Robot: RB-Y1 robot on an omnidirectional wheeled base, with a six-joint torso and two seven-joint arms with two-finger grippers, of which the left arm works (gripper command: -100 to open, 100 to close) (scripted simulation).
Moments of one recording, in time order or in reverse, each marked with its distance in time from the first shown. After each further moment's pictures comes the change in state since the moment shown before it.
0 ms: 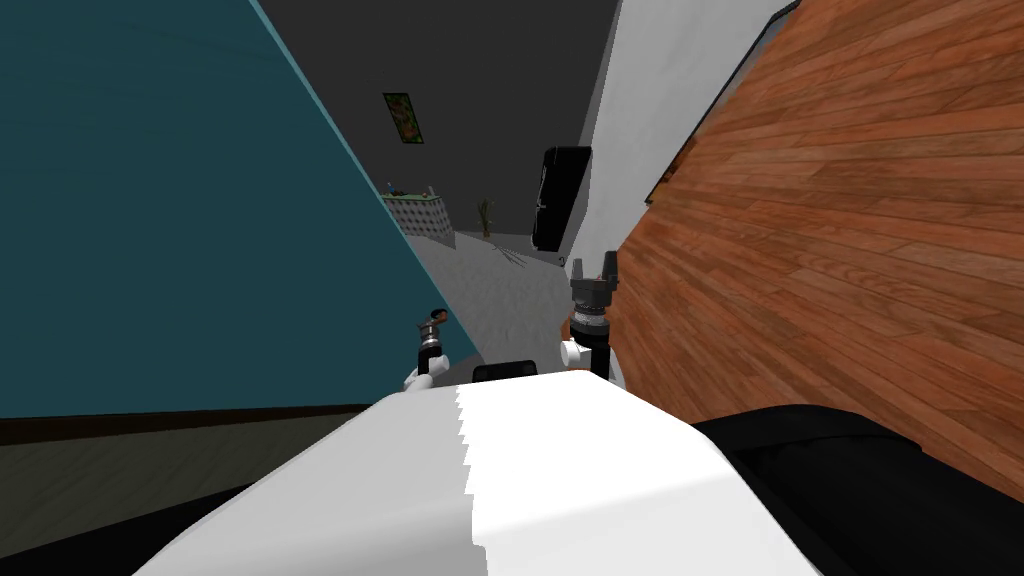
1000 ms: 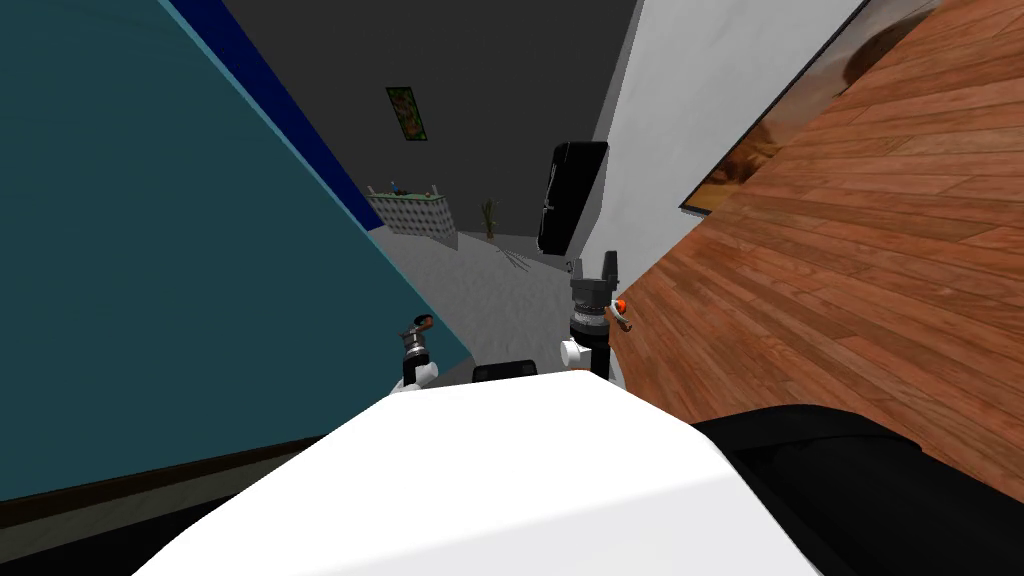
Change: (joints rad) arm 0.078 0.033 0.102 -0.067 -0.020 0.017 0.053
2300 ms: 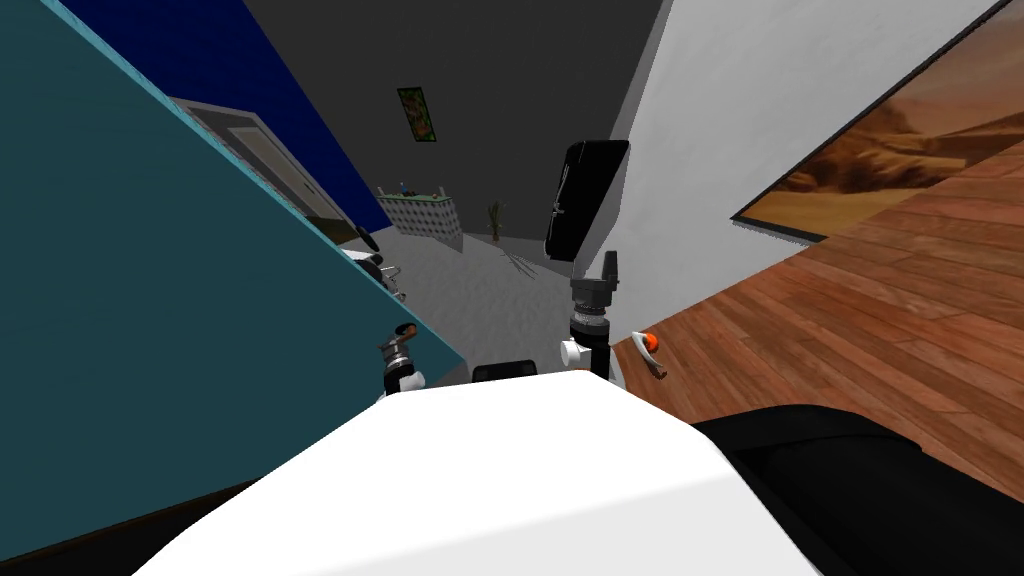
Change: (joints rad) arm 0.043 0.051 0.117 0.024 -0.018 -0.010 0.063
